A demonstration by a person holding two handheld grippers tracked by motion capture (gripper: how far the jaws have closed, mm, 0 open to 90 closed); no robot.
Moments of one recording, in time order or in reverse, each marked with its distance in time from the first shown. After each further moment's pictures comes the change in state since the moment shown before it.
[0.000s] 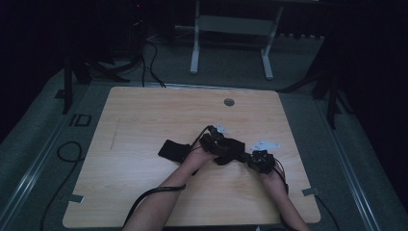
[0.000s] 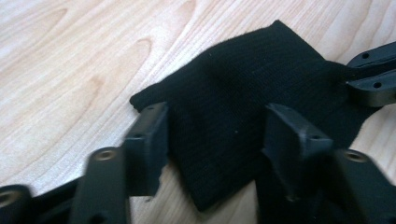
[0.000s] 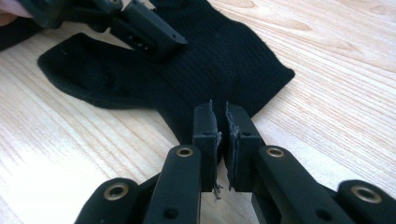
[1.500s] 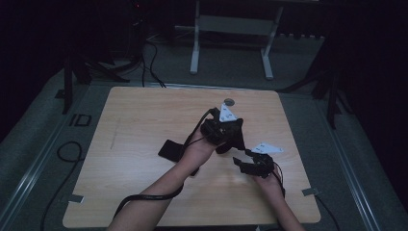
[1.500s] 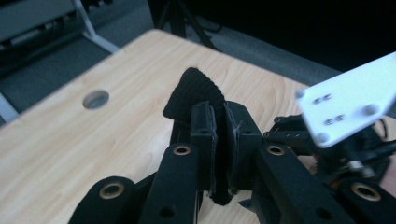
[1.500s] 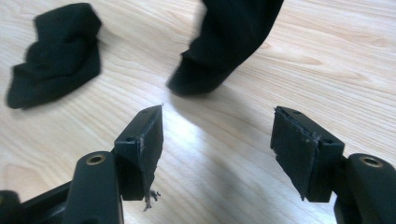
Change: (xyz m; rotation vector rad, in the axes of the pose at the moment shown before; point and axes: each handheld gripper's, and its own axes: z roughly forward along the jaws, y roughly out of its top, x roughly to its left) left arm -0.062 0.066 -0.148 -0.274 0.051 0.116; right arm 0.020 0.003 -0.015 -0.137 0.024 0.060
